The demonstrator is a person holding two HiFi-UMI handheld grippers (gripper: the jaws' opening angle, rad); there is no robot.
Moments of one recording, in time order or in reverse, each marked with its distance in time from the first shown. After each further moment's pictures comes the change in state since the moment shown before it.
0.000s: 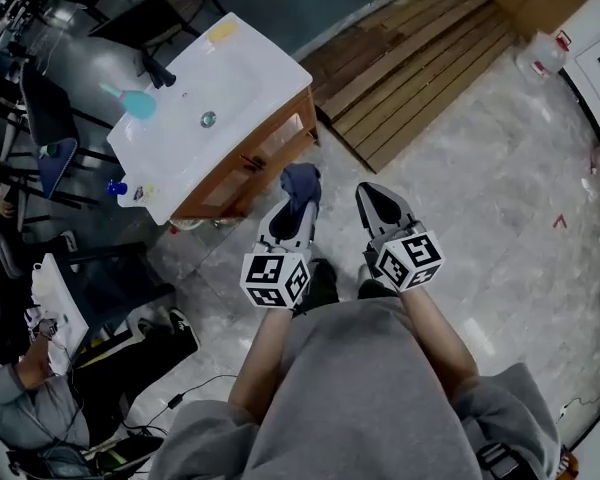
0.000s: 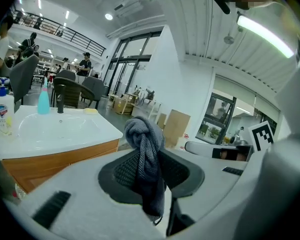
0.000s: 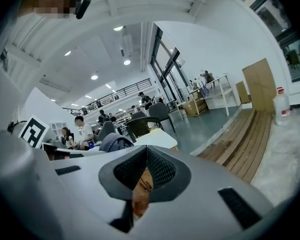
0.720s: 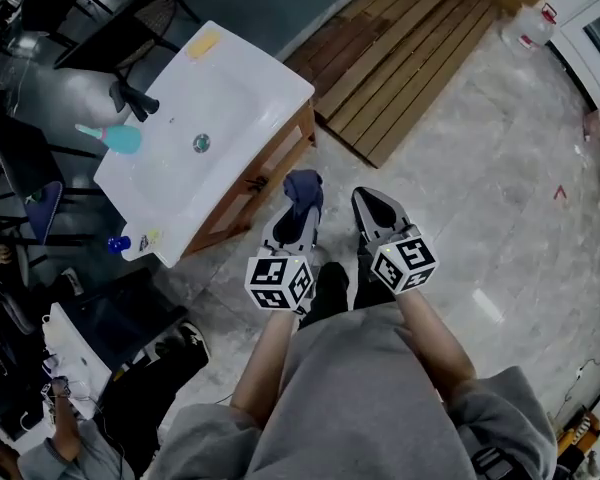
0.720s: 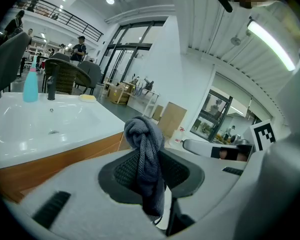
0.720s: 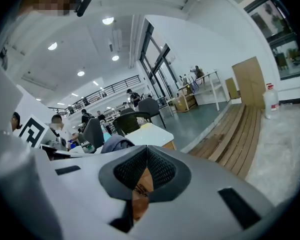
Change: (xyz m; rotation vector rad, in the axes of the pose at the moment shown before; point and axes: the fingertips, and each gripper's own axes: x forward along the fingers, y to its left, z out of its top) left arm 0.056 0.076 -0.009 -0.038 0.119 -0.099; right arm 0.084 -0.010 -0.027 0.051 0.028 -0.139
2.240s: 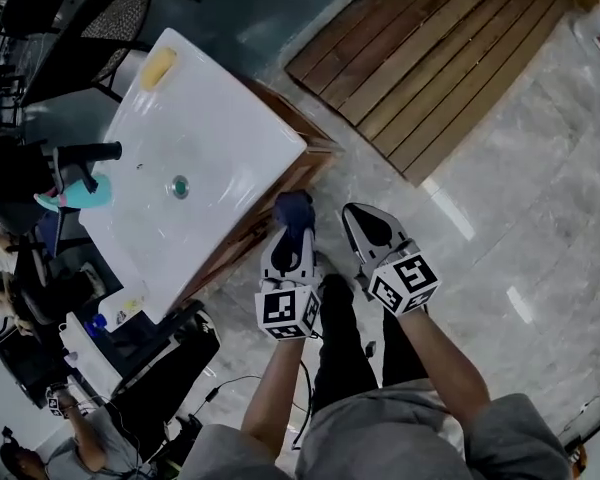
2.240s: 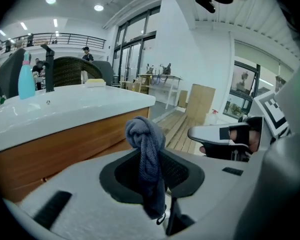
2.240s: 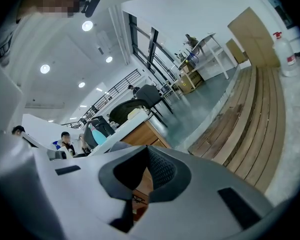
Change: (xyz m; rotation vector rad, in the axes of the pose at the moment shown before) left arm 0.179 0.110 -0.062 0.133 0.070 0.343; right arm 0.173 -0.140 -0.076 0.205 0.103 0.198
